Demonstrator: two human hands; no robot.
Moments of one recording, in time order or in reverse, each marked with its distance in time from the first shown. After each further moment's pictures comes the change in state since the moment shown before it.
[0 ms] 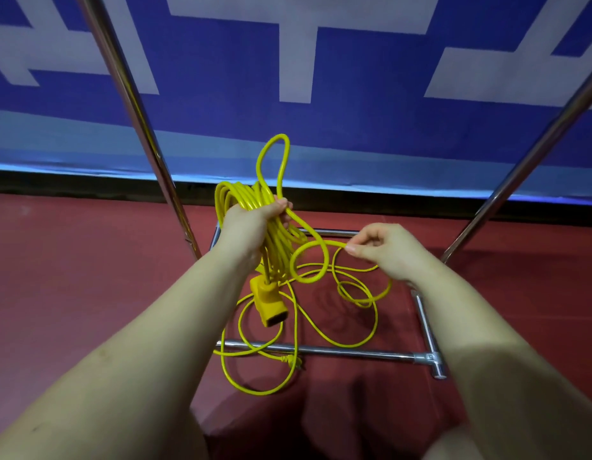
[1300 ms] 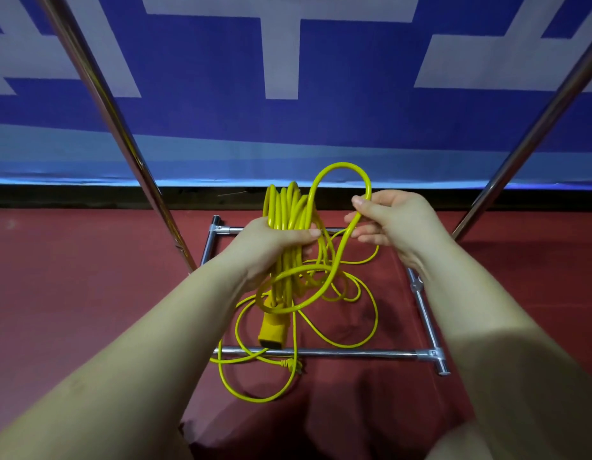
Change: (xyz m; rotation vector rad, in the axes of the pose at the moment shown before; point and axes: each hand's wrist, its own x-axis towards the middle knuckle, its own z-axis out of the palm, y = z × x) left_hand -0.017 -0.009 0.012 0.264 -0.396 -0.139; right_hand -0.010 -0.044 -0.014 0.542 0.119 0.095
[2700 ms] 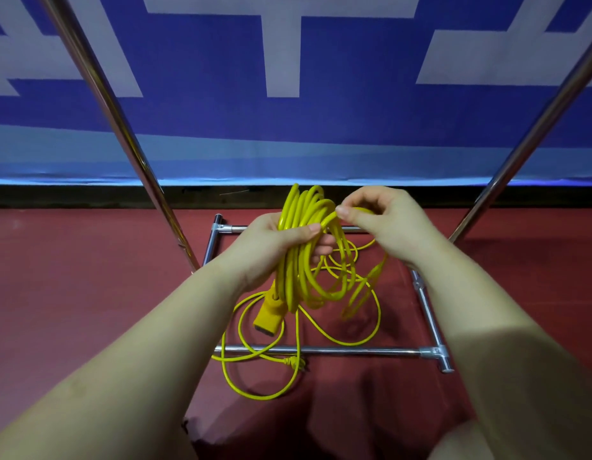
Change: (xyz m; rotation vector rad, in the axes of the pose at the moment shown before) left_hand -0.009 0.001 0.000 -0.059 -0.139 0.057; right_hand 0.007 0.012 -0.001 -0.380 -0.071 -0.359
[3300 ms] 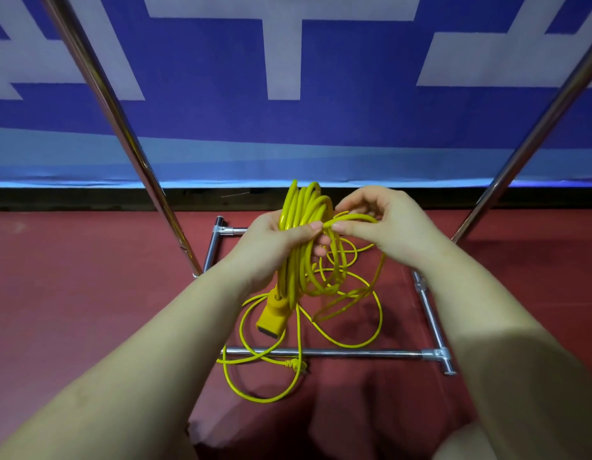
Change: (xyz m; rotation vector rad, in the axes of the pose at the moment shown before) left_hand 0.002 -0.001 0.002 0.065 0.065 0.087; right_hand -0.005 -0.006 -0.001 -0.049 -0.065 -0.031
